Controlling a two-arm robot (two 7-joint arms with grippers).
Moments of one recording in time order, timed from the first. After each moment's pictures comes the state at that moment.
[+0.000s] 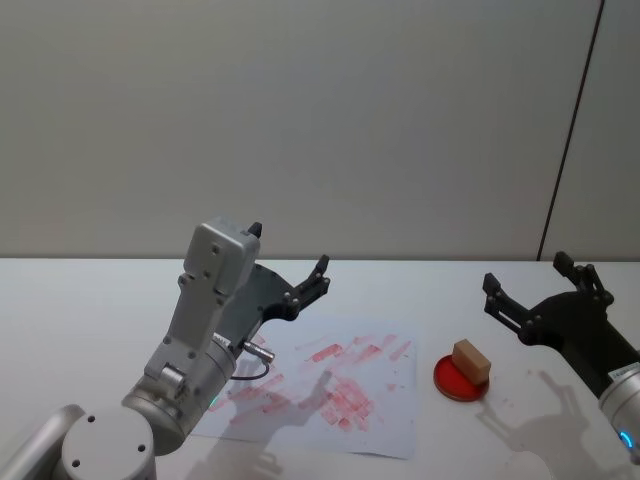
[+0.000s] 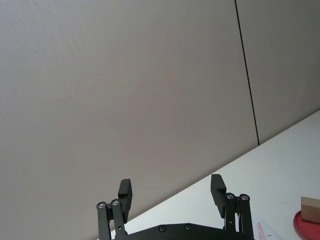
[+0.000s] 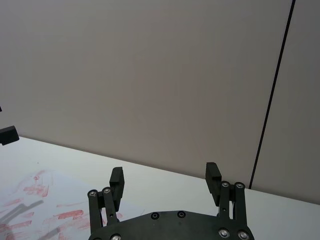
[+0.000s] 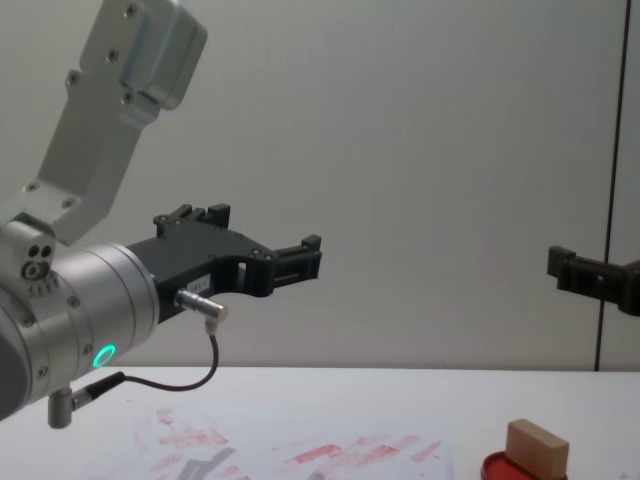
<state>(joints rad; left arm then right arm) -0.24 0.38 0.45 -1.63 -0.20 0.01 -0.01 -0.01 0.34 -0.23 -1.77 0.29 0.03 0.07</state>
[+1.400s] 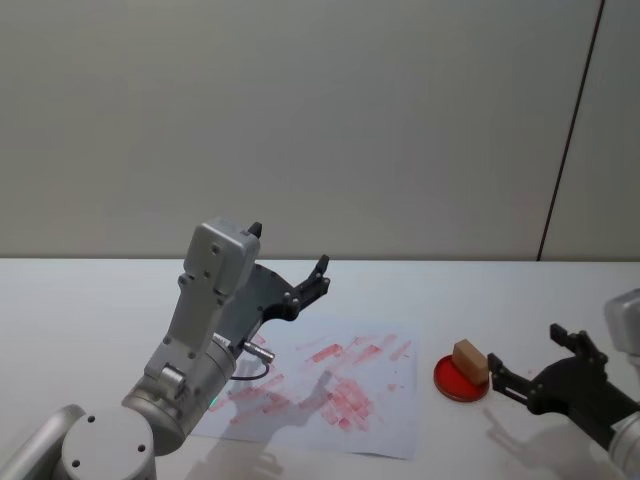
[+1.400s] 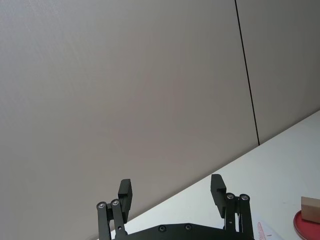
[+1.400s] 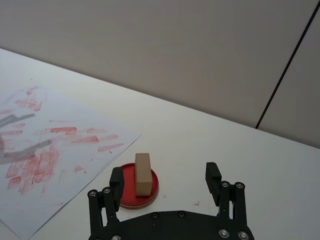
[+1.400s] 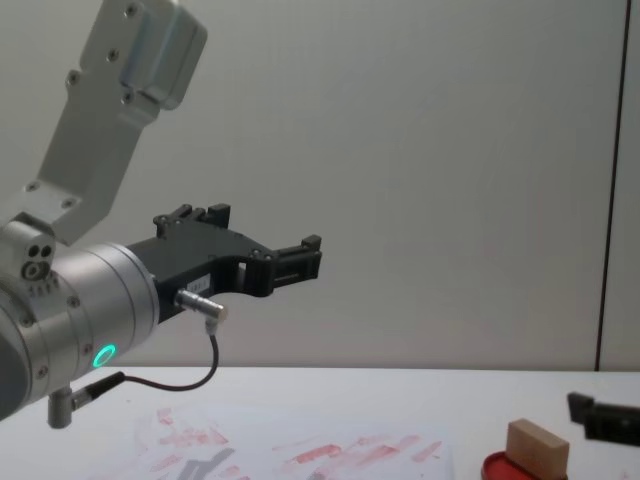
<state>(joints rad) -0.24 0.38 0.45 -1.63 -0.20 0.01 -0.01 -0.04 0.39 -0.22 -1.71 0.22 0.18 0.17</state>
